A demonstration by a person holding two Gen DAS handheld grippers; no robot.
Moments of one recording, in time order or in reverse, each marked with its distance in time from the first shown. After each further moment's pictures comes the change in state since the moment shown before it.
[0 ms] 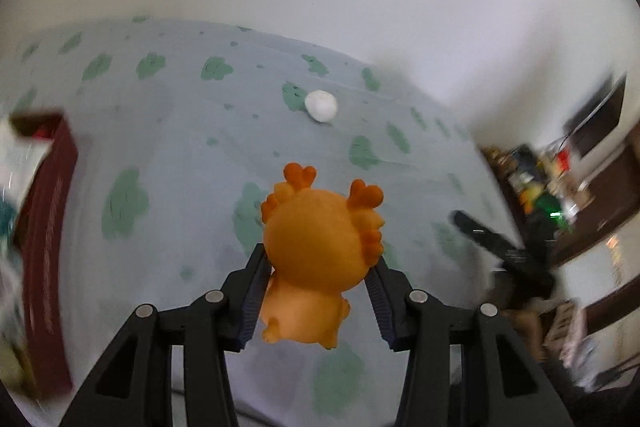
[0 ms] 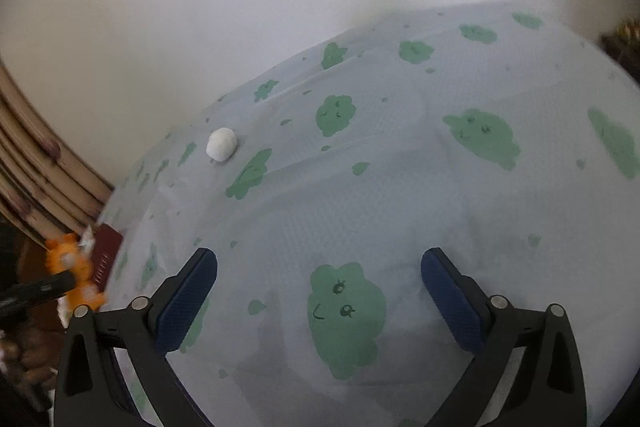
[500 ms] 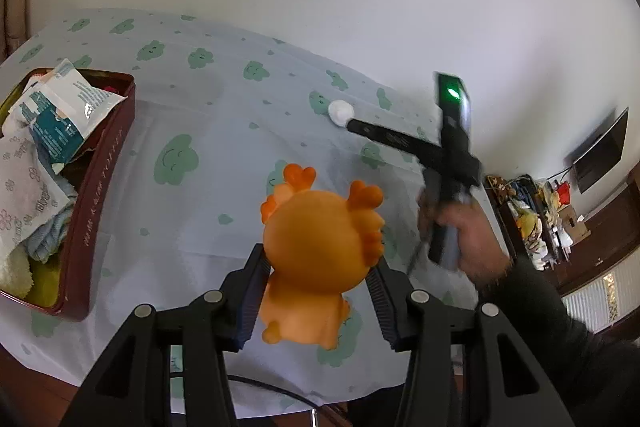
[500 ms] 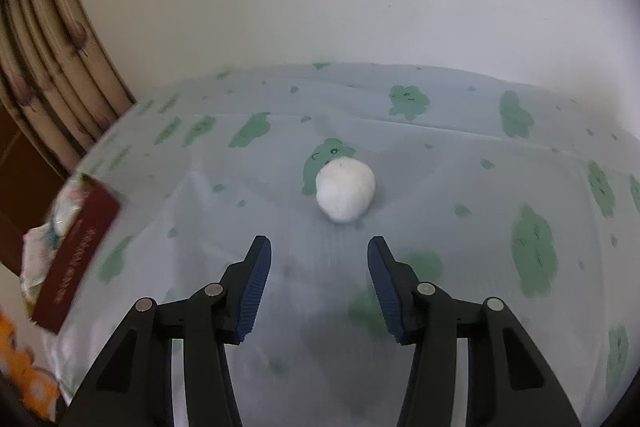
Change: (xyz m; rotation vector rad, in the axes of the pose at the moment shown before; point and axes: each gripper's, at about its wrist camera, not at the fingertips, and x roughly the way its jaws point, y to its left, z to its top) left arm -0.053 0.011 -0.034 -0.074 -0.068 0.030; right arm 0.134 0.119 0.085 -0.340 0.131 -0.003
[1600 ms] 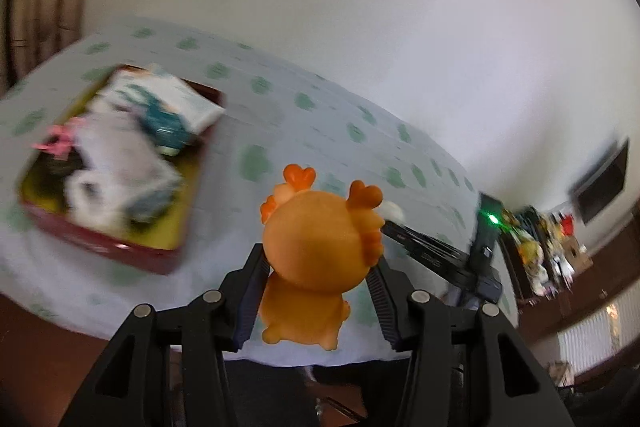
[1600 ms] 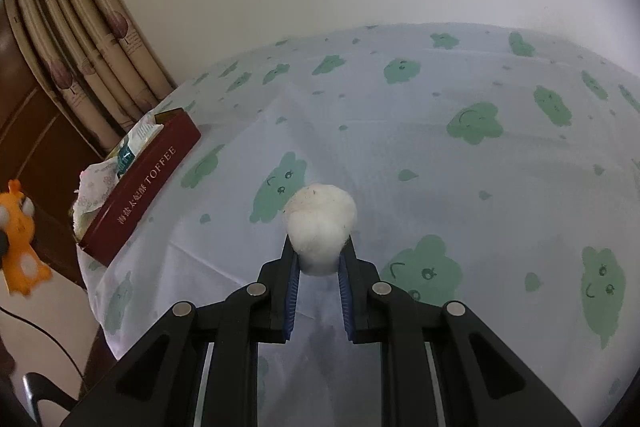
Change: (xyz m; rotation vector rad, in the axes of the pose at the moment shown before) left arm -0.098 0.052 -0.034 -0.091 -0.141 0.068; right arm -0.077 0.069 -0.127 0.041 -0.040 0.110
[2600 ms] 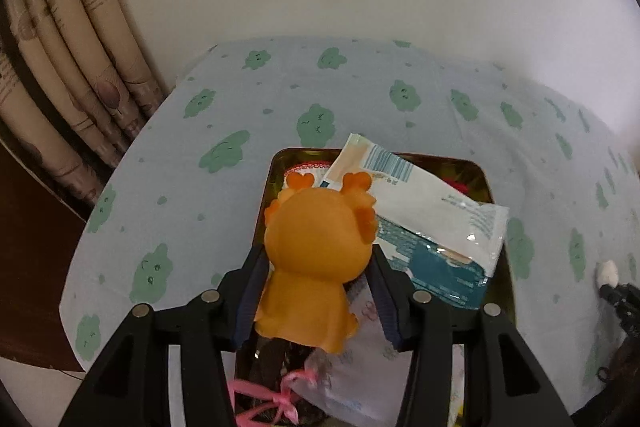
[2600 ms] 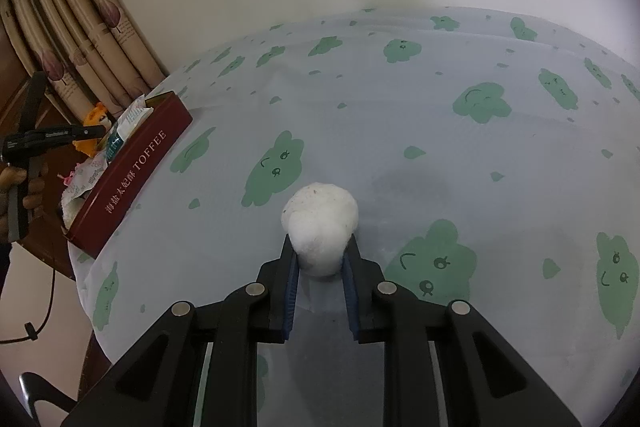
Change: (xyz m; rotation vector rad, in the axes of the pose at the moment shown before) left arm 0.094 0.147 0.144 0.207 0.135 0.501; right arm 0.017 -0.001 -0.006 0.018 0.059 -0.007
